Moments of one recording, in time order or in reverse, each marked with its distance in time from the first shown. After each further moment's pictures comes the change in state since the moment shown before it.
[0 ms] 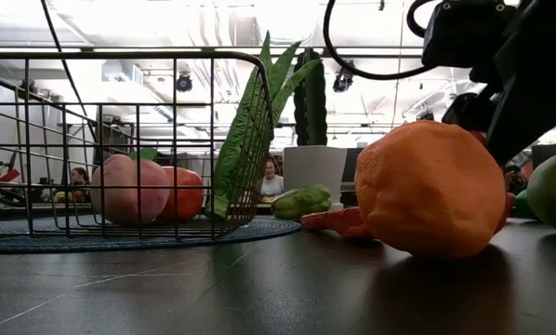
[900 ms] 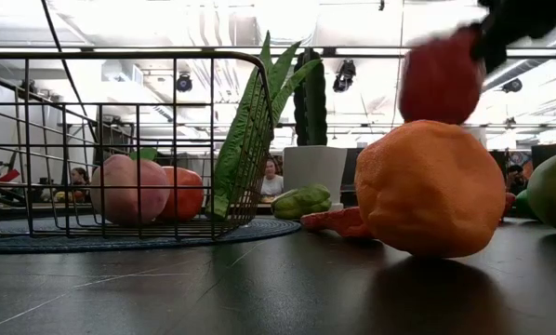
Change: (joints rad) left arm 0.000 0.008 -0.103 0.177 0.059 0.024; right arm -0.002 -0.338 -0.001 -0.124 0.101 -0.233
